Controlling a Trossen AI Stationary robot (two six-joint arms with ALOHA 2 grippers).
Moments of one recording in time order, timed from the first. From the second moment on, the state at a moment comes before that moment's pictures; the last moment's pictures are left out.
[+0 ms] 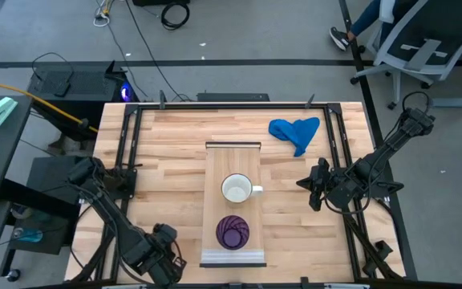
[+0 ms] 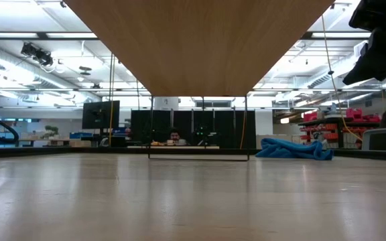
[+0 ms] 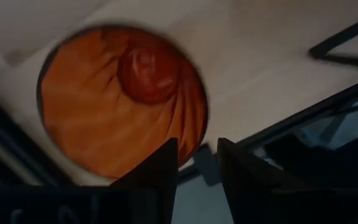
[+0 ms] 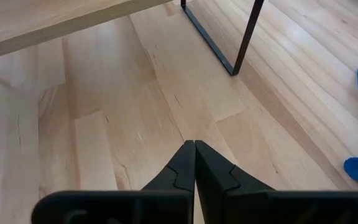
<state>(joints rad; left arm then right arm) -0.86 1.81 1.56 -1.21 0.01 -1.90 0.68 0.78 0.50 -0.67 0.70 0.89</state>
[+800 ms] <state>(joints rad) -0.90 1.76 1.57 -1.48 0.04 -2.08 0.68 0.78 0.50 -0.67 0.69 0.89</state>
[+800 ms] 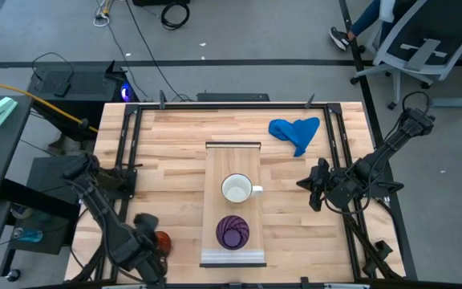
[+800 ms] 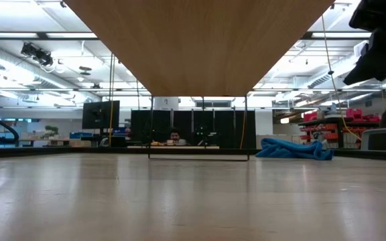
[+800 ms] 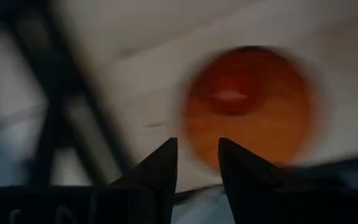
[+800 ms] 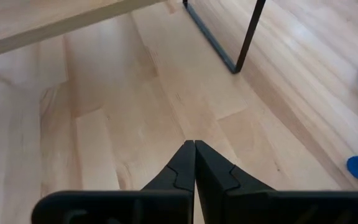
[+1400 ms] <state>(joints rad) -0.98 1.67 1.48 -1.43 -0.06 -2.21 0.68 0.78 0.50 -0.67 0.66 0.90</state>
